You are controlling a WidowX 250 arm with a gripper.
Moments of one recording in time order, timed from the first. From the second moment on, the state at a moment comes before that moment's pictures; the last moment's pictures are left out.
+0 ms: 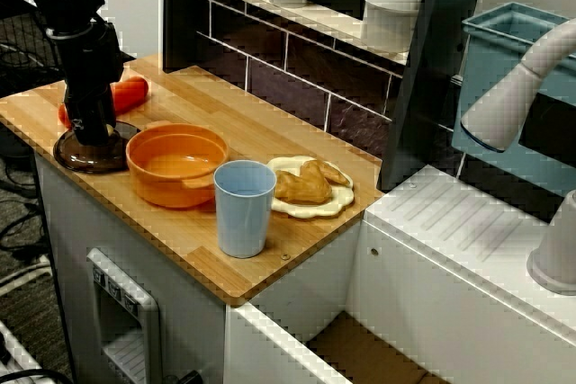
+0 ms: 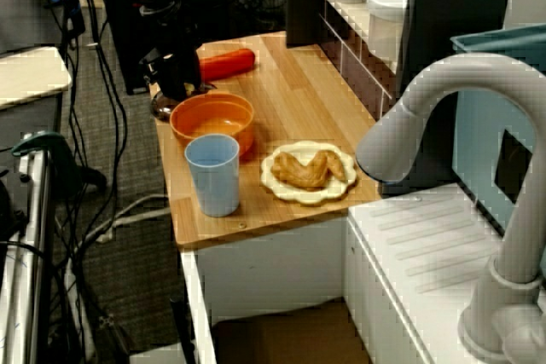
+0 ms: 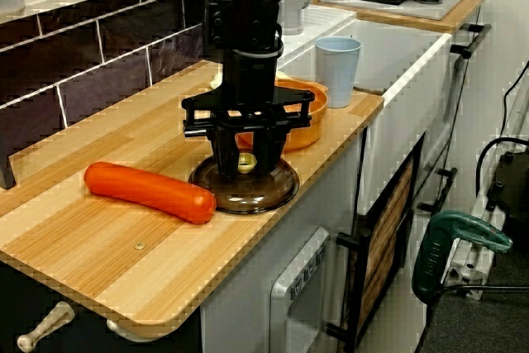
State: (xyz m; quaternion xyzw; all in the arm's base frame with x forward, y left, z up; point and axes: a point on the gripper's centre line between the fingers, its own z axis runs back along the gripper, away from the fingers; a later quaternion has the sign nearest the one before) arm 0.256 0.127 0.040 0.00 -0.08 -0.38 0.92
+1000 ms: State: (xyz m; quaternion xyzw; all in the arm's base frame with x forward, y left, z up) arm 0.259 0.127 0.117 -0.10 -0.07 -0.37 0.92
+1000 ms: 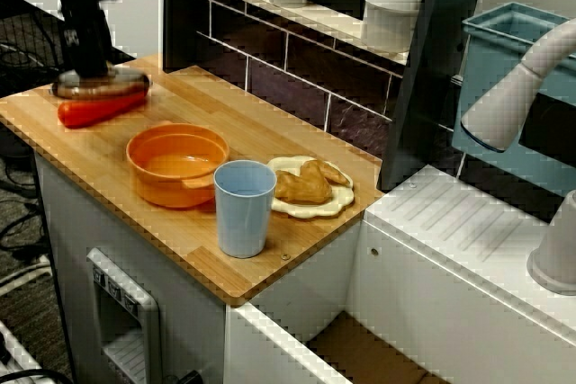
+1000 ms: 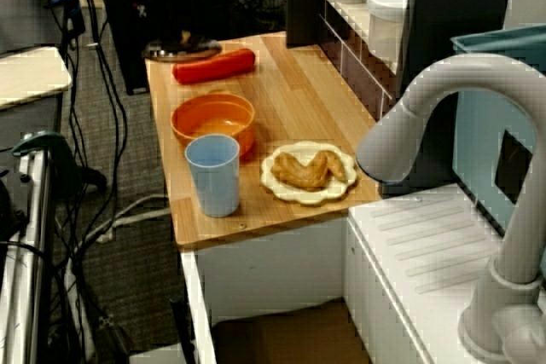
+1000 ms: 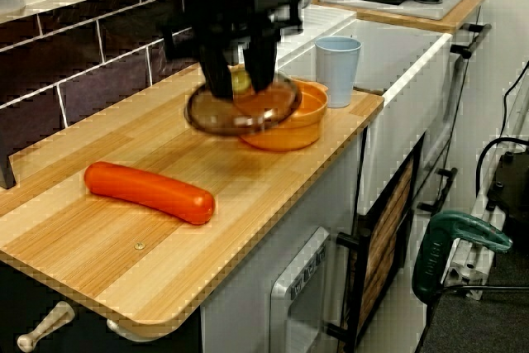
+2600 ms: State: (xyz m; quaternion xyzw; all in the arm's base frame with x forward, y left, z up) arm 0.261 0.027 0.121 -0.02 -0.14 -0.33 0.93
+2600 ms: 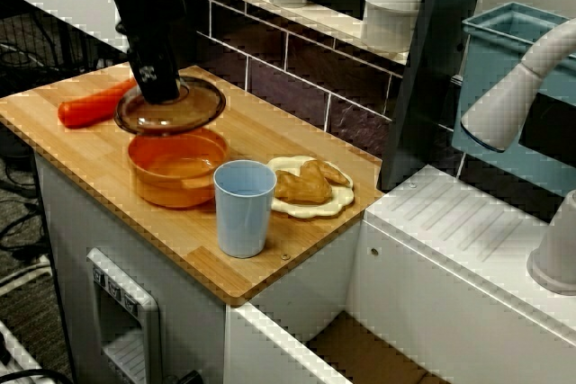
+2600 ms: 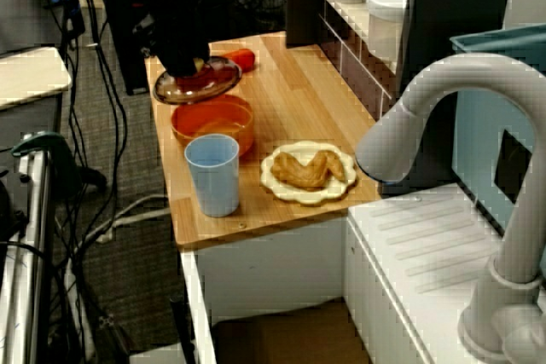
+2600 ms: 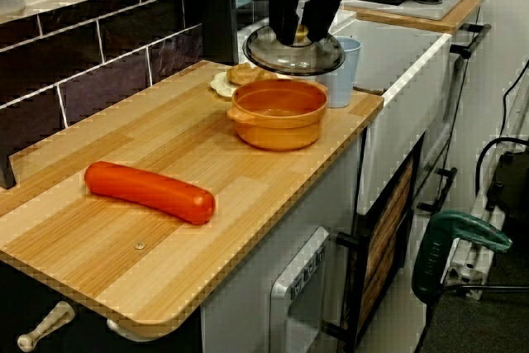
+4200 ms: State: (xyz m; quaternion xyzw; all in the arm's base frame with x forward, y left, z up) arm 0.264 0.034 0.088 -0.03 -0.13 -0.32 0.94
